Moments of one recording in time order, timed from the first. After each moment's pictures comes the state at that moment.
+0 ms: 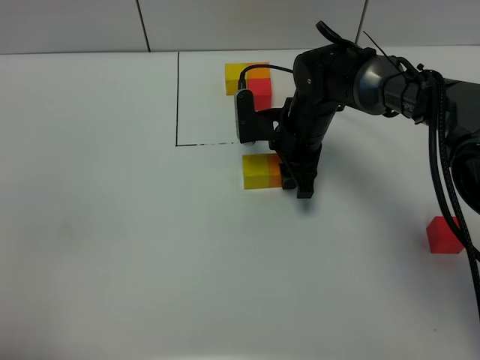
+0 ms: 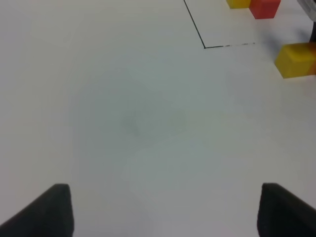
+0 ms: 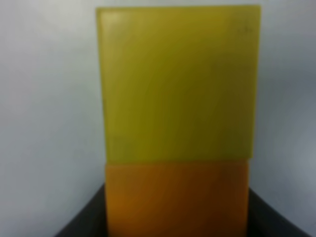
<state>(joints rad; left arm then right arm) -0.03 0.00 -0.50 -0.11 1.04 0.07 0.49 2.30 -1.71 0.10 0.89 -1.16</state>
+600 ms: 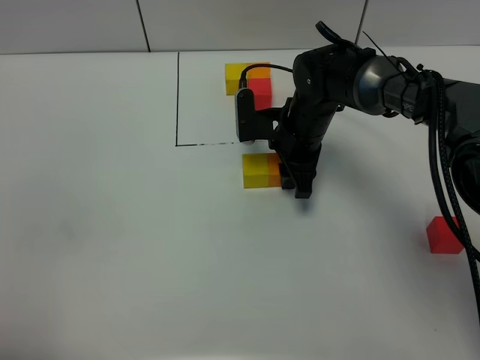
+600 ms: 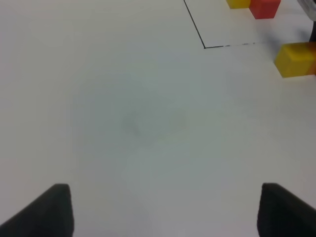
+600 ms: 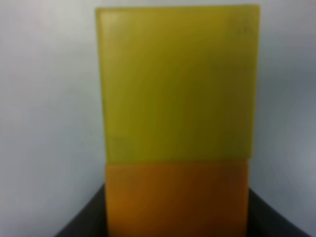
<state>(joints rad) -0.03 0.00 -0.50 -0.11 1.04 0.07 0.49 2.30 -1.71 0.10 0.89 -1.12</state>
